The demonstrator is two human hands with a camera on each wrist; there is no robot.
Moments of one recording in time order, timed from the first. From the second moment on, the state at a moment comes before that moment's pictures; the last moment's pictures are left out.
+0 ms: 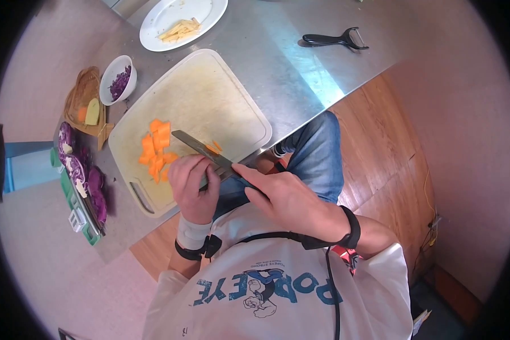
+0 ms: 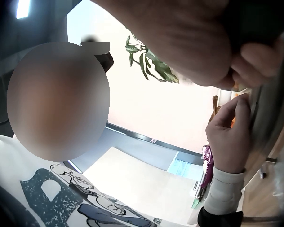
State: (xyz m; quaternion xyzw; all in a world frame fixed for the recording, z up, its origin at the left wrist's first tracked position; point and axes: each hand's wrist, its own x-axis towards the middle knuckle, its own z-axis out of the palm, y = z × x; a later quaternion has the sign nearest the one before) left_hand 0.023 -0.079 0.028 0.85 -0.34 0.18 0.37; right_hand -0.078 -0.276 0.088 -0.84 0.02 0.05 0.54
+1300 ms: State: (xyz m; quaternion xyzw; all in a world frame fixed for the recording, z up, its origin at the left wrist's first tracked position) left_hand 0.016 -0.073 0.025 0.87 -0.33 0.16 0.32; right_hand -0.091 -0.277 0.102 -0.88 0.00 0.10 0.47
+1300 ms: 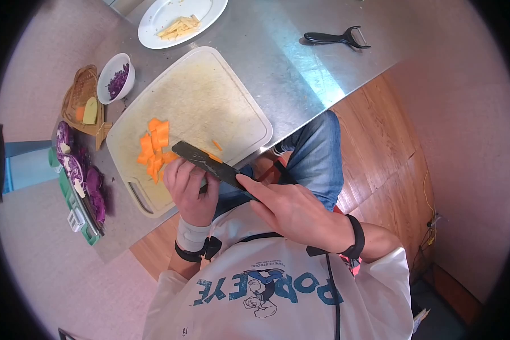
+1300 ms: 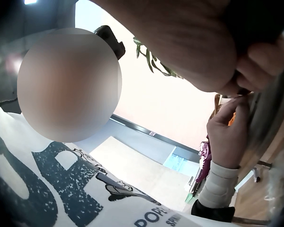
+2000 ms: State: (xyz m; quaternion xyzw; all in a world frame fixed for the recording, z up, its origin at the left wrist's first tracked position) left_hand 0.019 -0.076 0.030 0.87 -0.33 0.18 0.33; right_hand -0.073 -0.277 0.092 -0.83 0.03 0.09 0.55
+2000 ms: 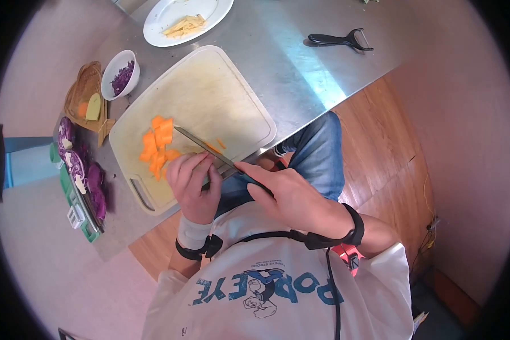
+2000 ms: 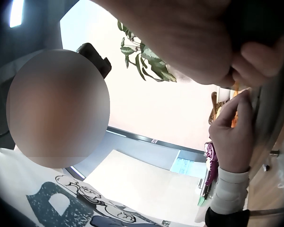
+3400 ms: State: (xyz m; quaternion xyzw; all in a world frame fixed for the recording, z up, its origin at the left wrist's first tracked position) left_hand 0.015 -0.074 0.027 0.88 -0.32 0.18 0.32; right_hand -0.093 -0.281 0.103 -0.85 -0.01 0.10 0.52
